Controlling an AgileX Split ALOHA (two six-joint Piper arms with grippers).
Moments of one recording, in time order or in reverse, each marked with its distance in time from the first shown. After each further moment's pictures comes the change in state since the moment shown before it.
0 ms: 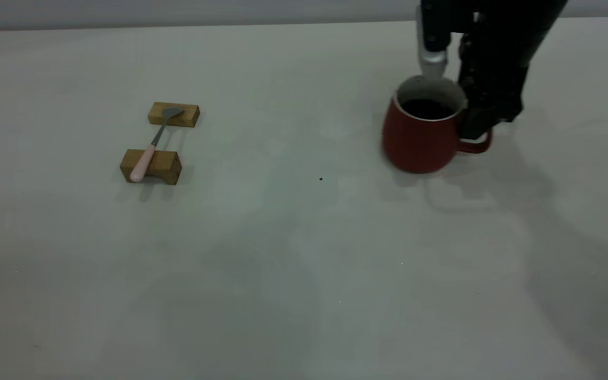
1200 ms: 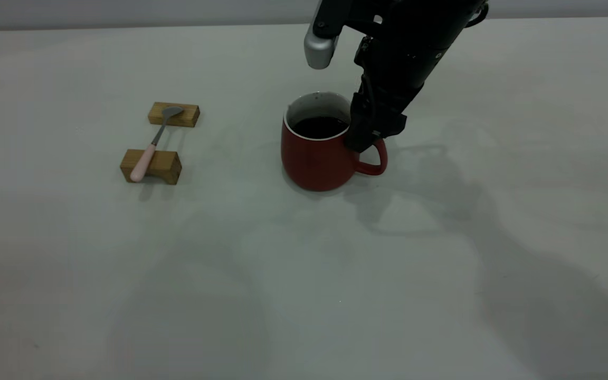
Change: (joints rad) left arm 0.000 0.000 0.000 0.000 0.000 0.000; right arm 0.182 0.001 0.000 0.370 -0.050 0.043
